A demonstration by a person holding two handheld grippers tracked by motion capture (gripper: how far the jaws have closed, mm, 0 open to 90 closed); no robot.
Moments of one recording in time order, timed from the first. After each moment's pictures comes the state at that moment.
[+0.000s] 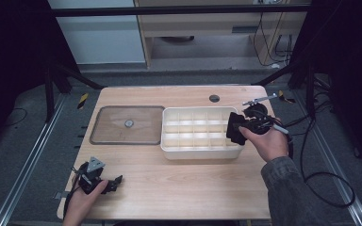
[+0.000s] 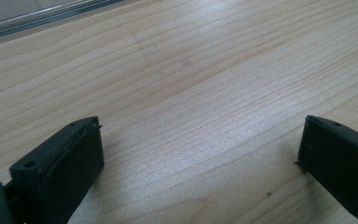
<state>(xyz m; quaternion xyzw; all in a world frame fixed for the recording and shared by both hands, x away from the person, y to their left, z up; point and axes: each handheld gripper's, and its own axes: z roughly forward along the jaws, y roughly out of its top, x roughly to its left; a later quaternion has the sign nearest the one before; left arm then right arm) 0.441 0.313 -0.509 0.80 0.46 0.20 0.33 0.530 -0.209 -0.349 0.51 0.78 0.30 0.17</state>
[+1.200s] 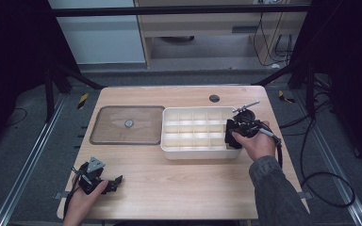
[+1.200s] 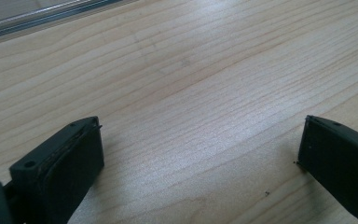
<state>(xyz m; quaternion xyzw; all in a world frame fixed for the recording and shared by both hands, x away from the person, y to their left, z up) 0.440 0.312 -0.509 0.80 0.47 0.21 0.32 0.556 -0.197 -0.399 0.51 0.80 0.24 0.19</state>
